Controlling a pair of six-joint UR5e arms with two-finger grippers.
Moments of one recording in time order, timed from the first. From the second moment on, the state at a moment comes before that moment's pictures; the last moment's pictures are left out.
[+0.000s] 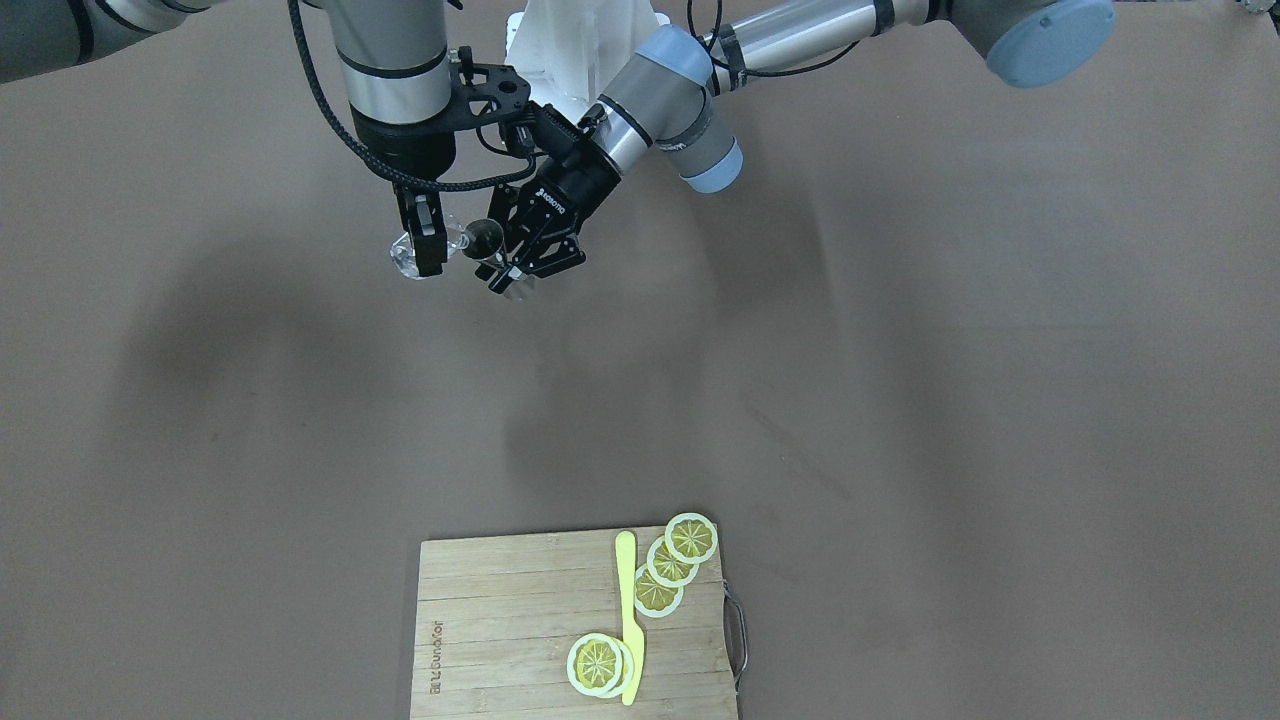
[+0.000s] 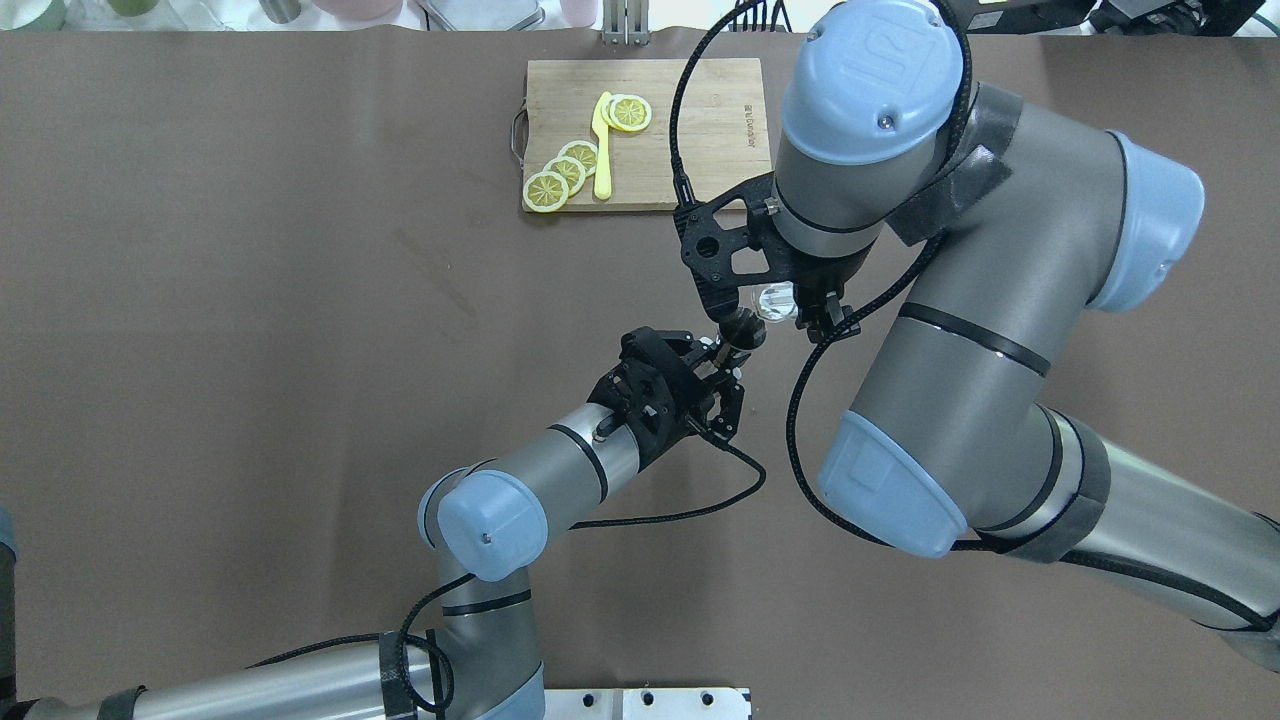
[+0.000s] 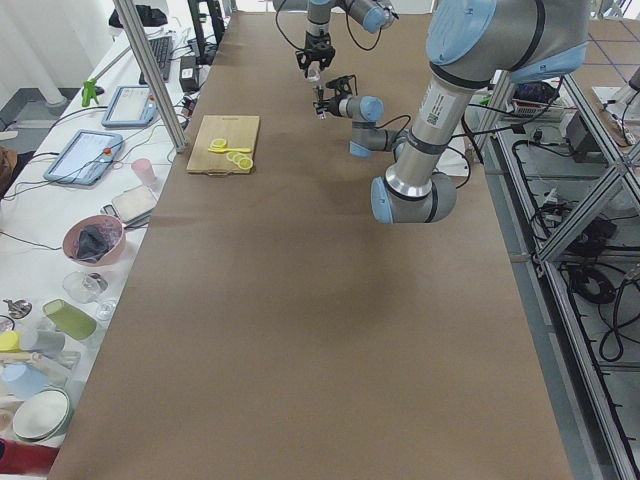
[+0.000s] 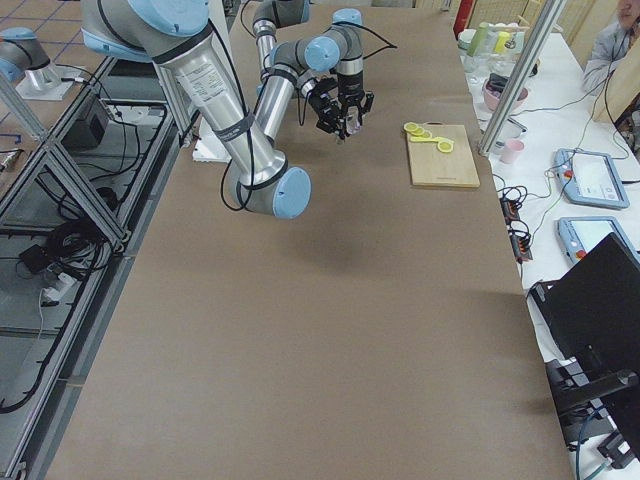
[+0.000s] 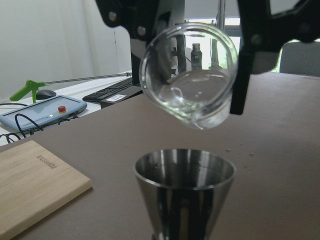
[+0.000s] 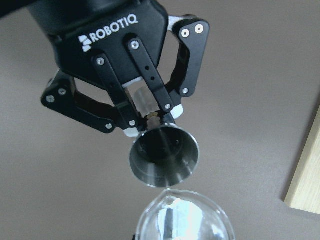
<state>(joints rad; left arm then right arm) -0.26 -2.34 -1.31 -2.86 -1.14 -0.36 0.66 -0.84 1.97 -2.09 1.84 -0.81</state>
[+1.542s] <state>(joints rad) -0.26 -2.34 -1.31 -2.86 -1.14 -0.36 0.62 -0.82 1.97 -2.13 1.78 -0.84</state>
